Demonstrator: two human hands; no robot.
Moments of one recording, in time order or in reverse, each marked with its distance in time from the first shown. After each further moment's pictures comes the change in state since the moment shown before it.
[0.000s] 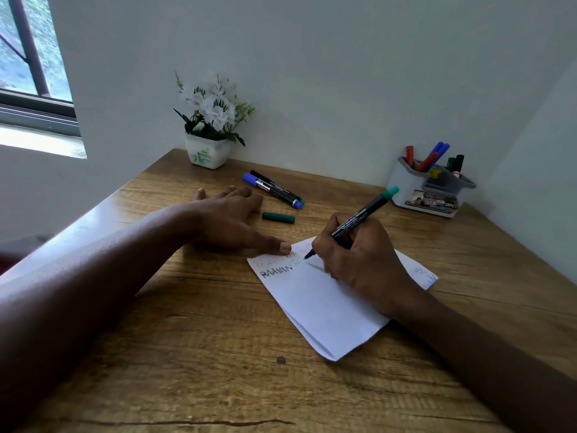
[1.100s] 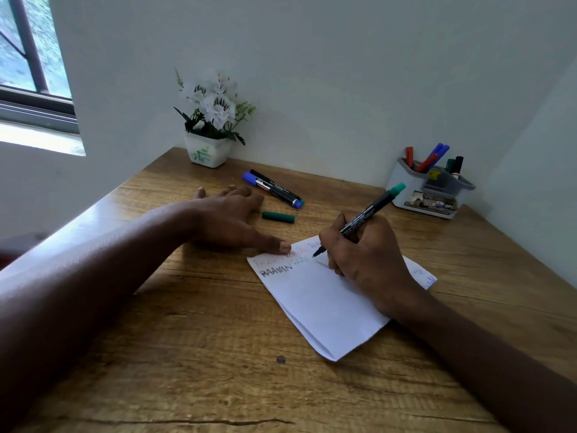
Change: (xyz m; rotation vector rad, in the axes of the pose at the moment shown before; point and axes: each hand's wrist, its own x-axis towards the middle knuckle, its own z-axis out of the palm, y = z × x) left_hand 0.003 -0.004 0.002 -0.008 0.002 0.013; right_hand 0.001 0.002 0.001 0.022 0.082 0.096
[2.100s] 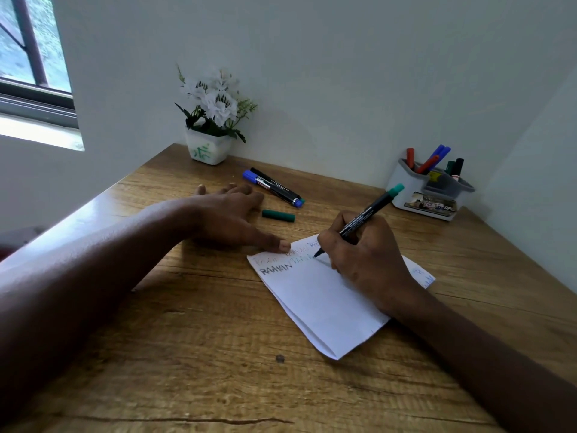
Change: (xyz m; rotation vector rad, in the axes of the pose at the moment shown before) left_hand -0.001 0.000 -0.001 0.001 -0.001 0.004; right_hand 0.000 -0.002 -0.001 -0.071 -0.017 -0.016
